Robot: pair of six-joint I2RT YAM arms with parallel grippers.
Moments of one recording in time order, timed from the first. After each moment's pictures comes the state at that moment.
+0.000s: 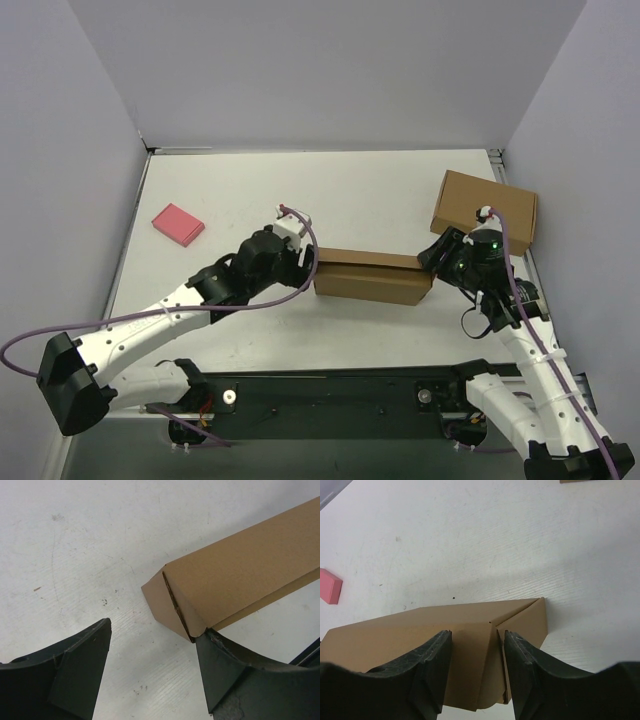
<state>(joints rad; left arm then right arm) -0.88 1.13 0.89 -0.26 -0.23 -0.25 0.22 0.78 0.81 -0.66 0.03 0.63</state>
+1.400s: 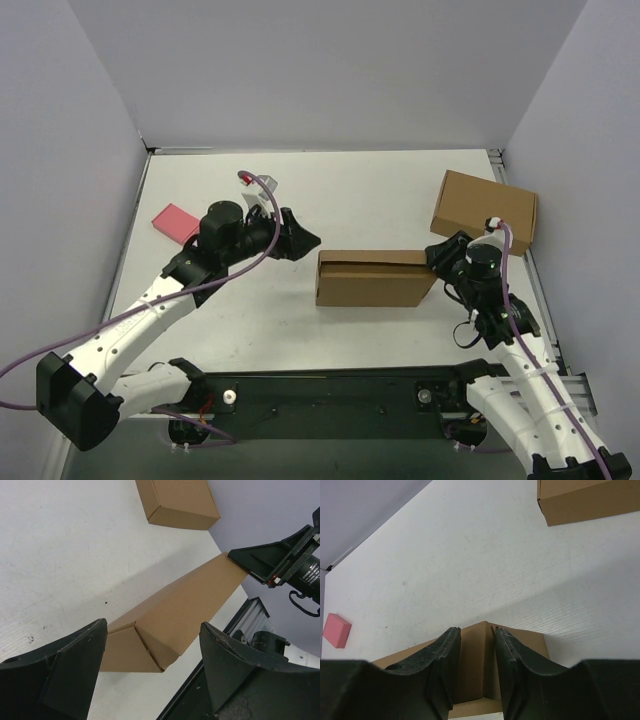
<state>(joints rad) -0.61 1.10 0.94 -0.12 0.27 -0.55 0.25 0.68 0.62 -0.39 0.19 0.69</state>
